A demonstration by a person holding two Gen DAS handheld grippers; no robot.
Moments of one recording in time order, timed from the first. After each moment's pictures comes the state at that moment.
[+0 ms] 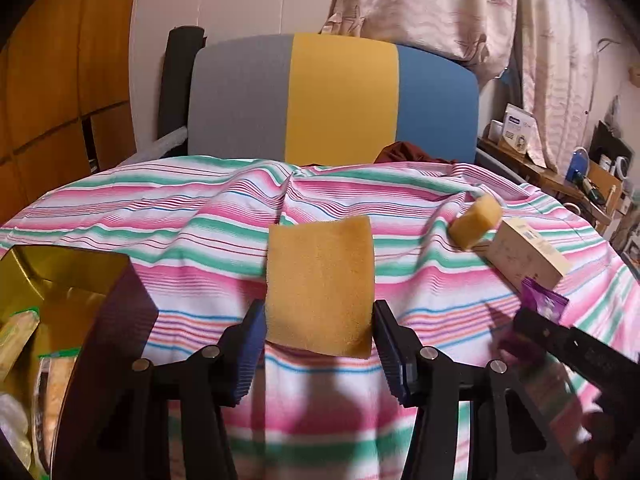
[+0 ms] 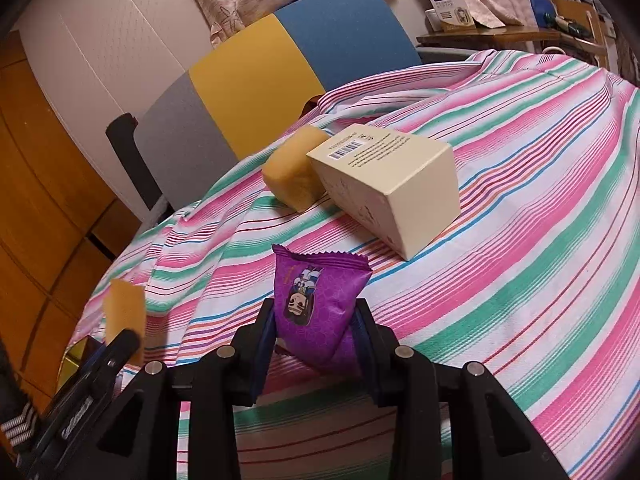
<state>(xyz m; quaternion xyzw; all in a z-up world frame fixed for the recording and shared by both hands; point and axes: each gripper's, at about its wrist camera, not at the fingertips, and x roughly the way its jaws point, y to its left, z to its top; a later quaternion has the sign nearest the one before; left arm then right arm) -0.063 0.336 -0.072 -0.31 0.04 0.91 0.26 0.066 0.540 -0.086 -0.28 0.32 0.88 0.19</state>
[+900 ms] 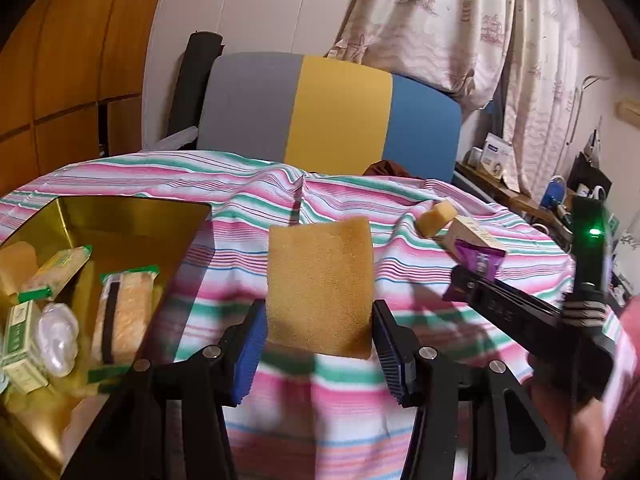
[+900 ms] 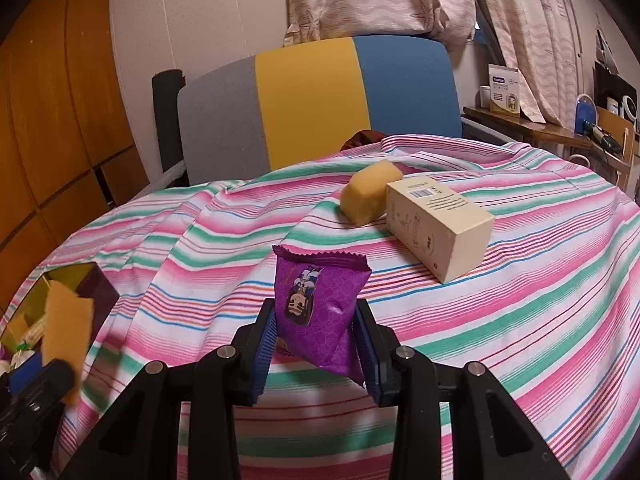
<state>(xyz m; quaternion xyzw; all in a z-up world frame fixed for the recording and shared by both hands) 0.021 0.244 -0.050 -0.30 -0.02 0.91 0.28 0.068 0.462 -0.053 -0.29 0.14 0.93 0.19</state>
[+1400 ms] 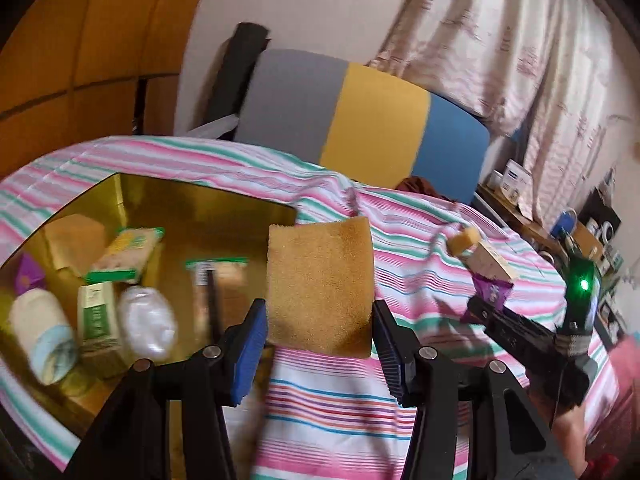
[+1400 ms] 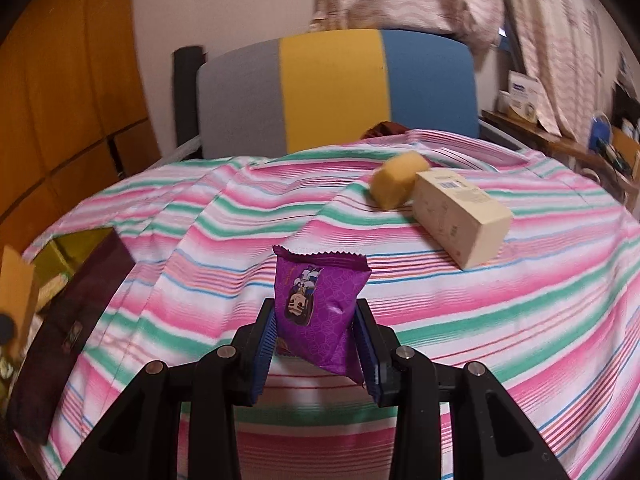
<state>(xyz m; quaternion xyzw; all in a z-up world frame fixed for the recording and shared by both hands) 0.008 0.159 -0.030 -0.33 -0.07 0.91 0.24 0.066 0.429 -0.052 -0.32 0.10 0.93 0.16</state>
